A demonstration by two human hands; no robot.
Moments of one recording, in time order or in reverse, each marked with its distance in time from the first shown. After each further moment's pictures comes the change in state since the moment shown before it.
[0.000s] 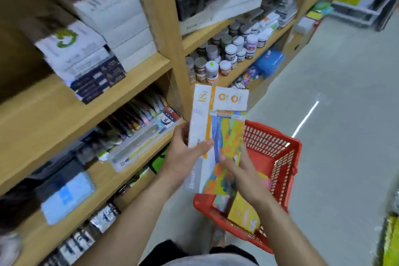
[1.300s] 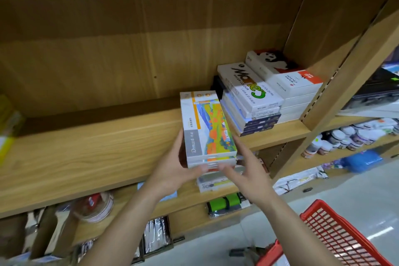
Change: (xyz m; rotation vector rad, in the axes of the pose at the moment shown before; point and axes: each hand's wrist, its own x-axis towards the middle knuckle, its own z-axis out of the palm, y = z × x) left_hand -0.083 0.008 -0.311 -0.017 0.222 0.190; right_hand 0.057 -0.099 0.266 -0.474 -0.531 -0.338
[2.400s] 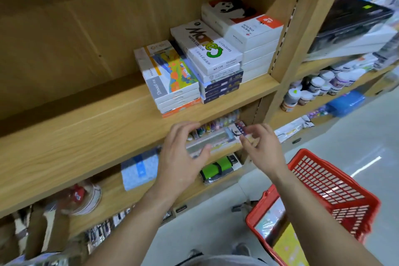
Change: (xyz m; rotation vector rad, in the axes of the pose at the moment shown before) left_hand -0.008 0.009 0.115 0.546 0.168 0.192; right_hand -0.042 0.103 -0.076 -0.411 0.378 0.191
